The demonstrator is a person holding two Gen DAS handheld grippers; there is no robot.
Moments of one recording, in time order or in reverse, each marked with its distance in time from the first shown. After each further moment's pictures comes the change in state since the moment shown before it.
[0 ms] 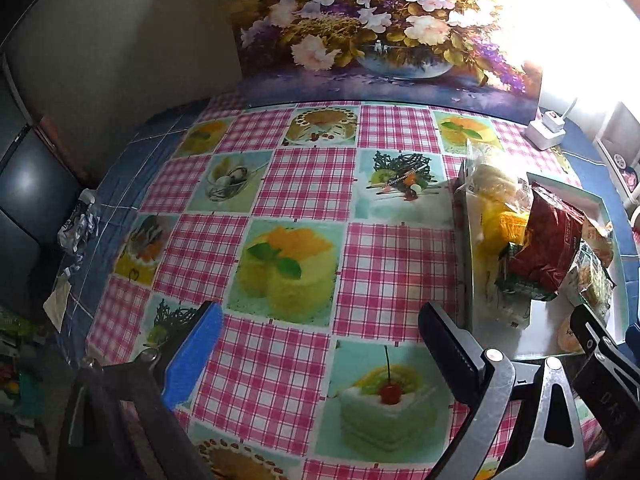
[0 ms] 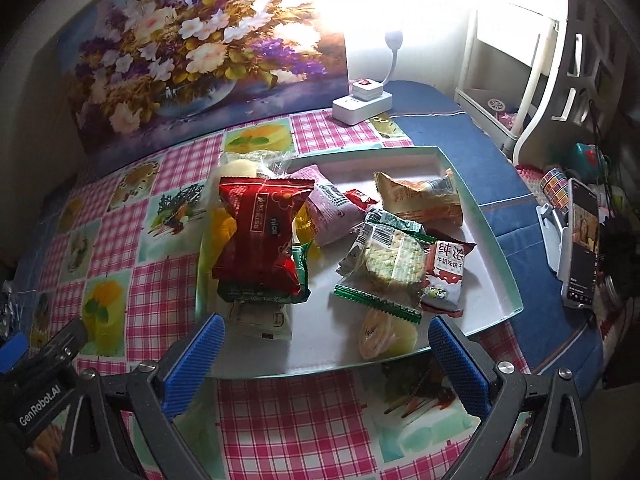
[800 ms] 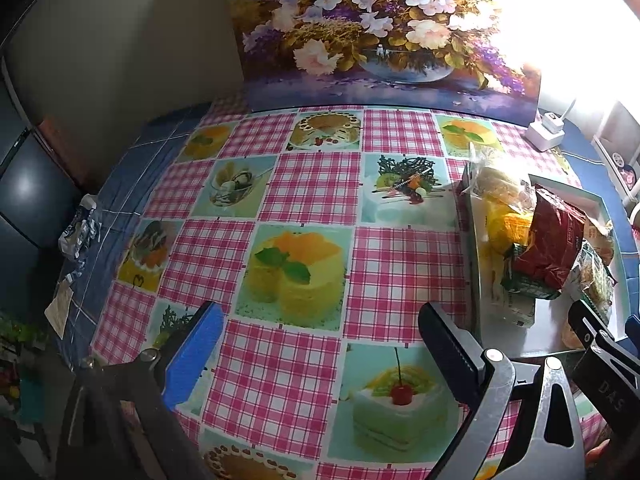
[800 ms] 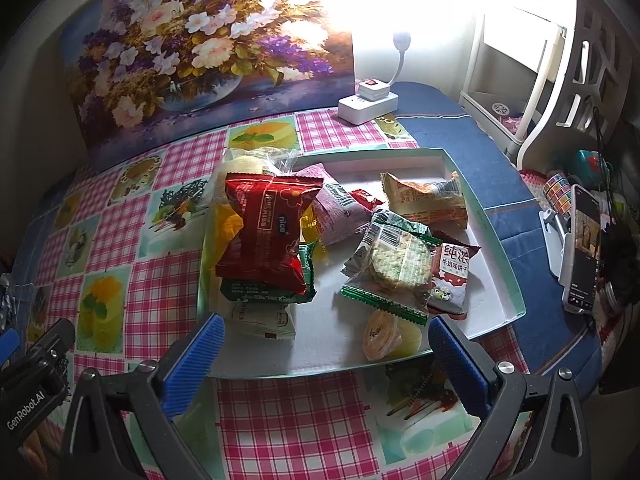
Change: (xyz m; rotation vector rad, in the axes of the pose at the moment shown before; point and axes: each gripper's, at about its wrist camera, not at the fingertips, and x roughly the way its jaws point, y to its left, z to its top) left arm 0.000 0.008 0.000 0.016 -0.017 0.000; right arm 0.004 0.006 0.001 -0.031 0.003 0.001
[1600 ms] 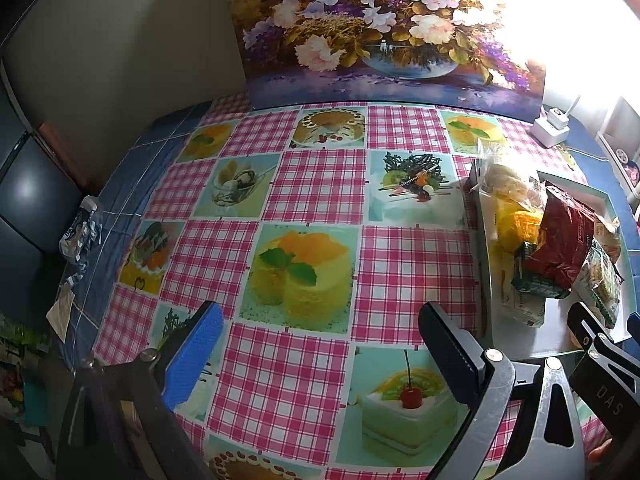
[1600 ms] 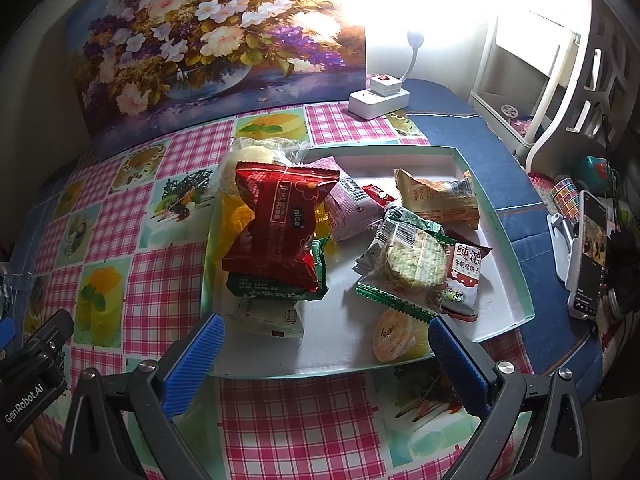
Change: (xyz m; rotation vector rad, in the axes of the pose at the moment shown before) left arm 0.009 0.002 0.000 0.010 0.008 0.008; right arm 0.008 0.010 0.000 -0.029 0.018 -0.002
